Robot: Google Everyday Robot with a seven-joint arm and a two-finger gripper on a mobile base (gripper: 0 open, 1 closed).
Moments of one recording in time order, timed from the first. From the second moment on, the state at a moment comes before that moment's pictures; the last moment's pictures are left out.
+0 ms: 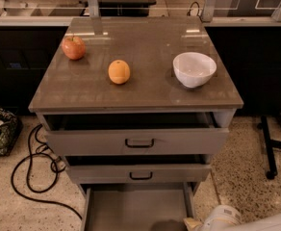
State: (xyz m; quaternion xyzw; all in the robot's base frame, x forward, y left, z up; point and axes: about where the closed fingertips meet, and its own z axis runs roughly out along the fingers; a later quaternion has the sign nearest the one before) arm 0.297 -0.193 0.311 -0.75 0.65 0.06 0.08
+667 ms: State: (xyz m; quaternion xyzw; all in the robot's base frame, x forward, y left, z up) arm 0.297 -0.195 0.282 -0.72 0.69 0.04 0.09
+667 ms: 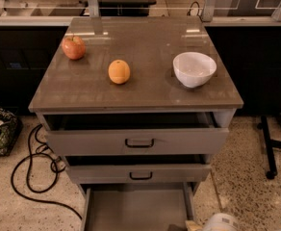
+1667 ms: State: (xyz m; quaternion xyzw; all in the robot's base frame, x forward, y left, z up) arm 0.288 -0.176 0.257 -0.71 0.69 0.04 0.09
